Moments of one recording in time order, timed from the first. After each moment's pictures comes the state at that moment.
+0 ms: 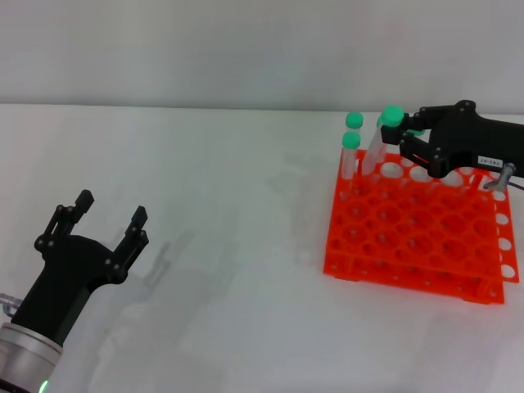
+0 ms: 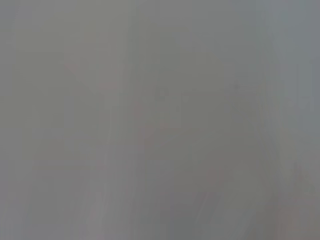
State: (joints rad) left arm -0.19 -2.09 2.21 0.28 -0.46 1.33 -0.09; right arm 0.64 2.01 -0.95 -0.66 1.53 1.25 -1.93
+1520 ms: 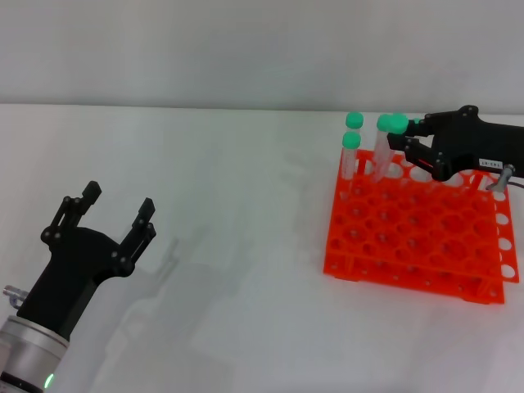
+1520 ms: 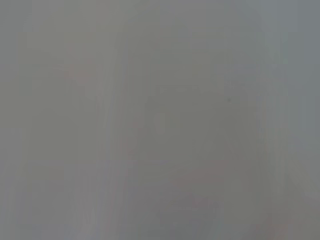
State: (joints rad) left arm -0.20 -2.09 2.22 0.29 -0.46 1.34 -0.10; right arm 0.66 2.00 -0.97 -0.67 1.47 1.17 -1.90
